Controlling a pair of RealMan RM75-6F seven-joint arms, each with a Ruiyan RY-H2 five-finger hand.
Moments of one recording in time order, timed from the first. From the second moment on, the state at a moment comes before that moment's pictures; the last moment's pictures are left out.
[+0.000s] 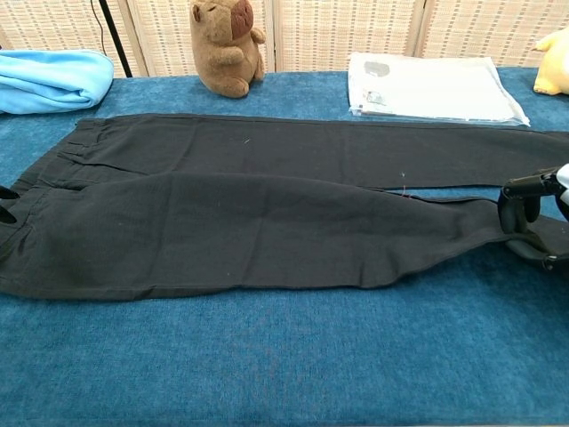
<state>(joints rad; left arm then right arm) -0.26 -1.62 0.12 -0.59 1.85 1.51 -0.22 0.29 -1.70 -0.03 -1.03 -1.74 1.54 0.01</state>
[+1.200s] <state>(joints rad) -0.29 -1.72 0.15 -0.47 1.80 1.53 -0.27 0.29 -1.69 -0.03 -1.05 -1.73 1.54 0.03</state>
